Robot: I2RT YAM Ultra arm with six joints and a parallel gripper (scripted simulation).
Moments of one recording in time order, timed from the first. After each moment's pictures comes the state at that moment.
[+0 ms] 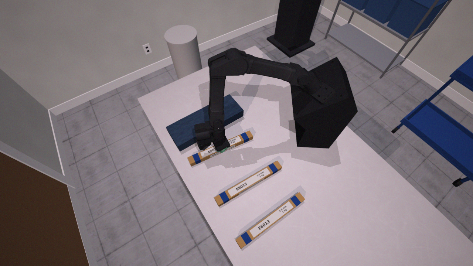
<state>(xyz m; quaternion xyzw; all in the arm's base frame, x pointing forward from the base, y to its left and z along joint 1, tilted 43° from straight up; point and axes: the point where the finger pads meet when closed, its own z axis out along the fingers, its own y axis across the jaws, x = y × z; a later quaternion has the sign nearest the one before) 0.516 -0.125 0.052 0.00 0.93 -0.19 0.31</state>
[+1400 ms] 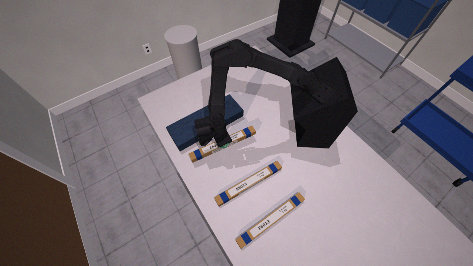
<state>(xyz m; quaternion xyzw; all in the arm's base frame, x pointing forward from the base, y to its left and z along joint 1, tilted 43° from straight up) 0.485 -0.115 0.071 0.01 0.94 -0.19 0.30</state>
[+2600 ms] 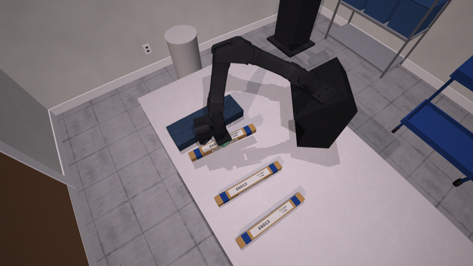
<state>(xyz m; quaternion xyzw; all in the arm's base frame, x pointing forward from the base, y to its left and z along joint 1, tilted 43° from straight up) 0.474 -0.107 0.083 0.01 0.94 -0.19 0.29</state>
